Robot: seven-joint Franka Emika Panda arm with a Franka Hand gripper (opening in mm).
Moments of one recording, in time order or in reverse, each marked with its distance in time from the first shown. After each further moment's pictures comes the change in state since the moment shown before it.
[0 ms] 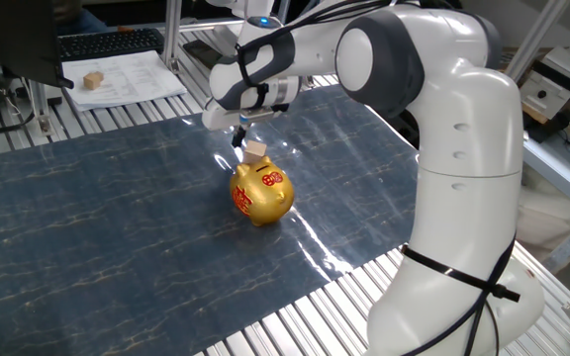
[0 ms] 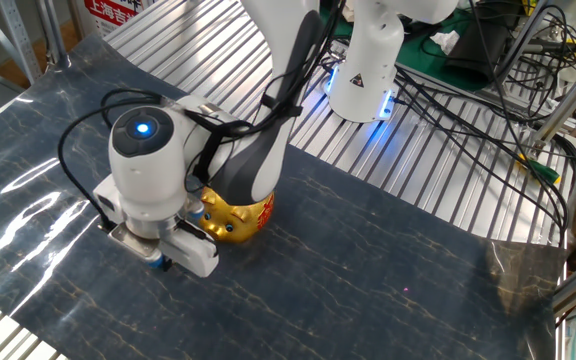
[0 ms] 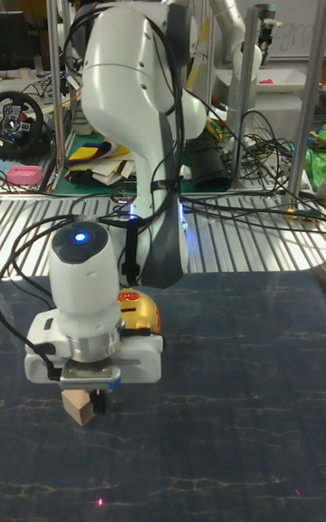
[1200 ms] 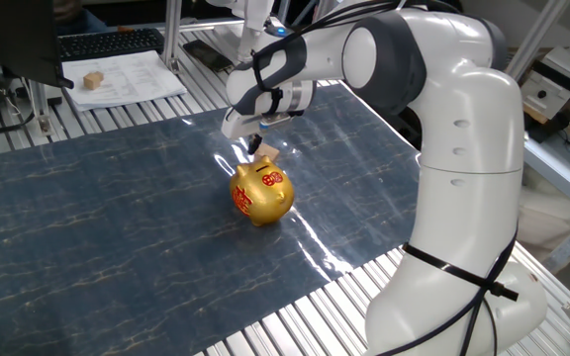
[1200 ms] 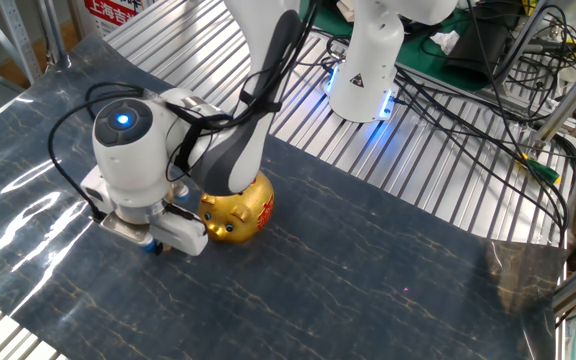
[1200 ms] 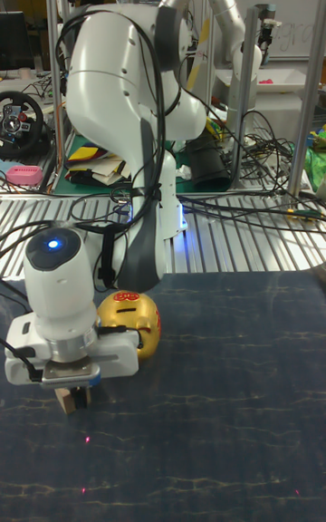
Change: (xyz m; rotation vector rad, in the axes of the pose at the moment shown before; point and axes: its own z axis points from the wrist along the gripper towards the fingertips) arm 0.021 -0.044 0.019 -0.002 0.037 -0.117
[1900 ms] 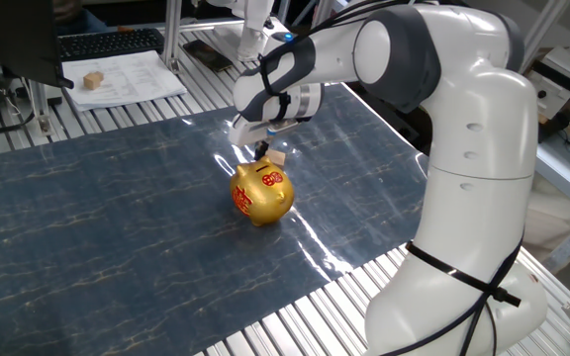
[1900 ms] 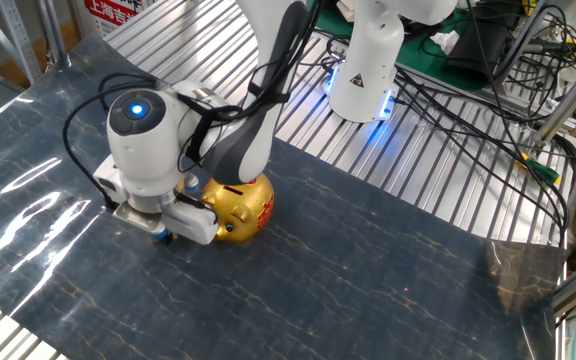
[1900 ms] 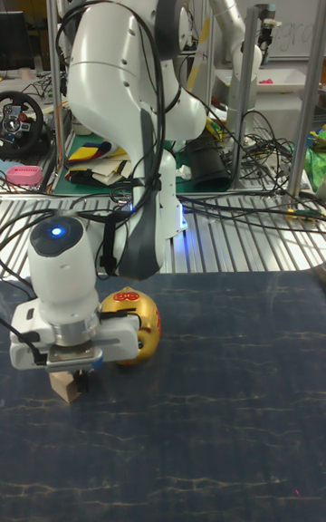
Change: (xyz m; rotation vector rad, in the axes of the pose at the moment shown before) arm 0.028 0.003 -0.003 -0.002 0.015 -0.020
